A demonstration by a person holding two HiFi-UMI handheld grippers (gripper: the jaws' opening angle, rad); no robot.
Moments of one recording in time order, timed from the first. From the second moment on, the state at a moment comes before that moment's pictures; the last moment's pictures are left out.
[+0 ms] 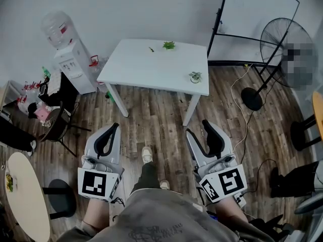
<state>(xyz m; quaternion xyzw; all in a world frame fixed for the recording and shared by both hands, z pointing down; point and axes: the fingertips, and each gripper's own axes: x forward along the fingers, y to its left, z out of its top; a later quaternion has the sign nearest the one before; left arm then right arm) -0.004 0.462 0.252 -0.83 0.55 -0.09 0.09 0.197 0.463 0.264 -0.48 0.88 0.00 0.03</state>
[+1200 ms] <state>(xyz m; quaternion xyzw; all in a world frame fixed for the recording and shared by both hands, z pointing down) -0.079 0.191 0.278 -0.85 0.51 -0.11 0.05 0.125 0.192 0.292 -0.49 0.87 -0.04 -0.05</state>
